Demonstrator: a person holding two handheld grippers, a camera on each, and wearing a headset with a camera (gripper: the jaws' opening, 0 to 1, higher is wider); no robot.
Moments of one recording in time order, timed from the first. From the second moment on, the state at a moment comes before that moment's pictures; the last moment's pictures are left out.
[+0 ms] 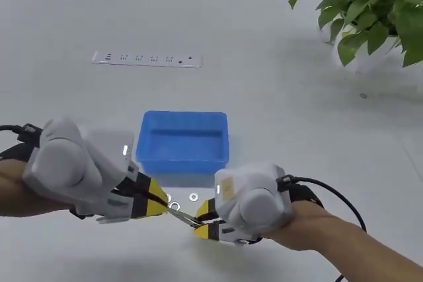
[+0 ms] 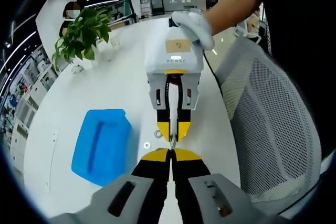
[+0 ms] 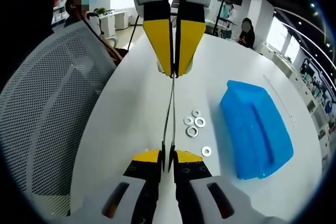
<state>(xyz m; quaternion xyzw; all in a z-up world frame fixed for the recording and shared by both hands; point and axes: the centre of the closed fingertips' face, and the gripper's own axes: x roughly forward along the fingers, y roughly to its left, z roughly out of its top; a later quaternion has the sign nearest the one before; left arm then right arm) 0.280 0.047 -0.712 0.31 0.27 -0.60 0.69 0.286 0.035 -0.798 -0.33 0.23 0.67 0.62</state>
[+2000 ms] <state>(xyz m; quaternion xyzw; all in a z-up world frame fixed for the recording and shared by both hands) 0.292 0.004 -0.699 0.32 0.22 -0.64 0.66 0.301 0.031 -0.784 -0.29 0.21 0.66 0.66</state>
